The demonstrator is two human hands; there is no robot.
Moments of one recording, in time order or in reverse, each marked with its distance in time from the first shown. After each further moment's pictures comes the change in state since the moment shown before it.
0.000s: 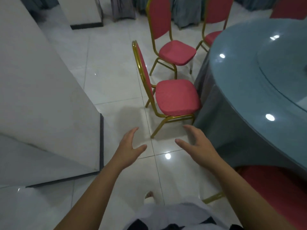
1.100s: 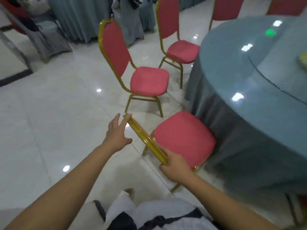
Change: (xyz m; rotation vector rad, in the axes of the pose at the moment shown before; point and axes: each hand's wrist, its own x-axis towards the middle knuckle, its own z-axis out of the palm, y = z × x) left_hand 0.640 0.075 -0.233 0.633 -0.241 0.379; right_hand 0.508 -0.139 0.120 0.041 0.199 0.265
